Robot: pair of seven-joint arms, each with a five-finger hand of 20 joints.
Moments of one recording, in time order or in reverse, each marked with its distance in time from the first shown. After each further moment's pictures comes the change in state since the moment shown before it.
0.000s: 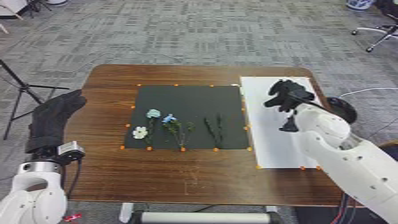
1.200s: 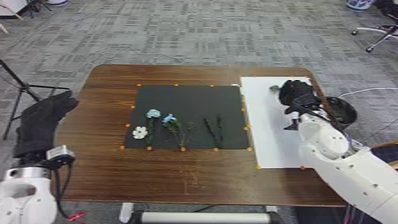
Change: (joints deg) left arm 2.3 -2.1 -4.9 -0.6 0.0 -4.7 0.4; right arm 0.6 1.1 -5.8 7.0 -5.4 22.4 -3.3
